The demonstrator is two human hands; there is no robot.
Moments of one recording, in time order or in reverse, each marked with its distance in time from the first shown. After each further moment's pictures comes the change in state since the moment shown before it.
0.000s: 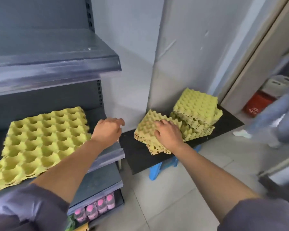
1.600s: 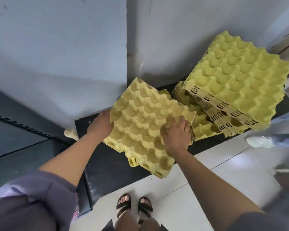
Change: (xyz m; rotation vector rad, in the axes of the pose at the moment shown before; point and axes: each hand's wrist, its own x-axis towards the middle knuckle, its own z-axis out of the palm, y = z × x) left_hand 0.293 -0.008 0.383 -0.375 -0.520 -0.500; right_hand 0.226 0.248 0.332 0.093 -0.316 0.508
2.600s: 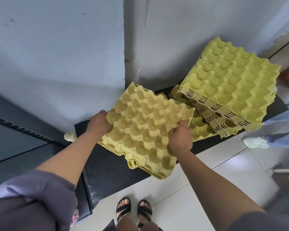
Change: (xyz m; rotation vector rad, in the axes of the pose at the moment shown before) left_hand -0.006 0.014 -0.018 -0.170 0.064 -0.145; right_hand -0.002 0.002 -0.028 0.315 -0.022 0.297
